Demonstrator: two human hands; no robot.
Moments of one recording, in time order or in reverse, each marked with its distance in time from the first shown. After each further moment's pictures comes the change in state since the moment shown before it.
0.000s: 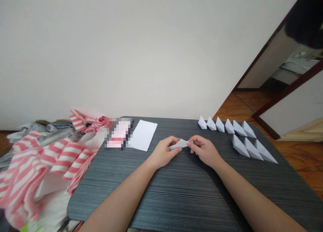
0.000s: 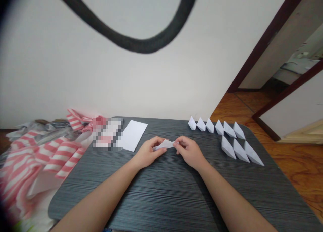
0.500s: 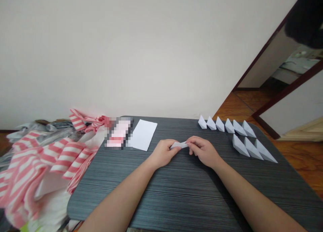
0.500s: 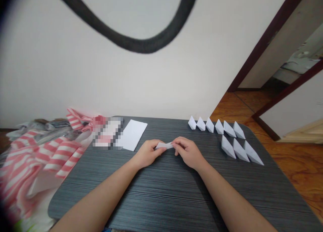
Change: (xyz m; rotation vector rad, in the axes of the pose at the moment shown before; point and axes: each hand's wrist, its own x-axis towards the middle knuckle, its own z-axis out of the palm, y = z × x) left_hand 0.000 -0.002 -0.001 0.188 -0.044 0.015; right_hand -0.001 -0.005 -0.001 -0.080 -0.075 -0.119
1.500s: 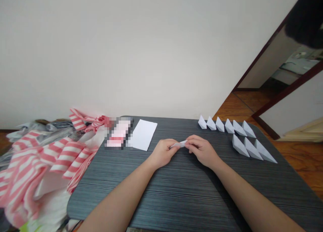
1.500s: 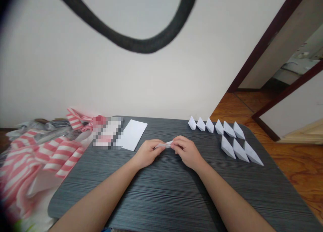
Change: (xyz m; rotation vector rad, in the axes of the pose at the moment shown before) left_hand 0.001 0.001 -0.001 -0.028 -0.010 0.090; right_hand 0.003 0.002 0.001 -0.136 -0.008 -0.130
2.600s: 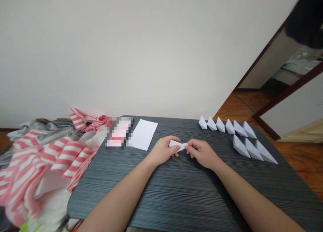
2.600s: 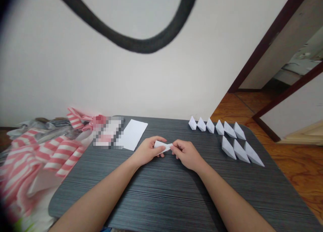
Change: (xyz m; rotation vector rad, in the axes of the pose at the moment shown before) left_hand 0.001 -0.008 0.002 -0.356 -0.023 -0.335; right_hand -0.003 -0.011 0.000 0.010 -0.096 0.166
